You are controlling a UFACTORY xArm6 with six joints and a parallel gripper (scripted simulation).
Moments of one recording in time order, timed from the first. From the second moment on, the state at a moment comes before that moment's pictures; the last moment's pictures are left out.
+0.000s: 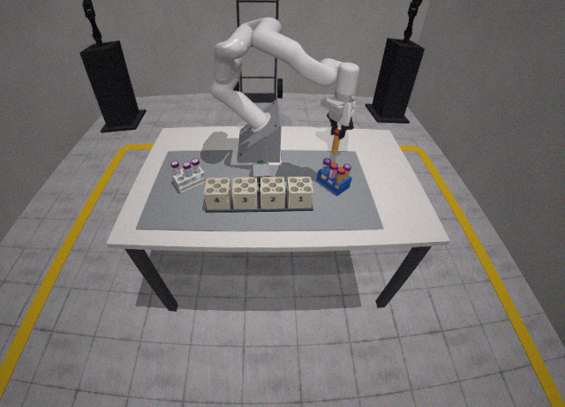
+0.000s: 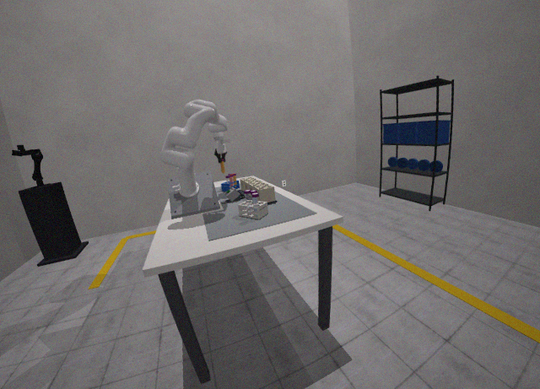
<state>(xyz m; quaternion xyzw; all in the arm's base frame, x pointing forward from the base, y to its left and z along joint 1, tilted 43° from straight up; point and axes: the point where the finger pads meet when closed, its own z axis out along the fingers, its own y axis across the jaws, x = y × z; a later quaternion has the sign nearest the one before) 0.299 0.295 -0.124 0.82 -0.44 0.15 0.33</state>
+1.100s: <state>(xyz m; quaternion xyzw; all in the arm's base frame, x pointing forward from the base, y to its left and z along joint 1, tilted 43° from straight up) 0.297 0.258 -0.163 0.82 -0.44 0.15 0.33</state>
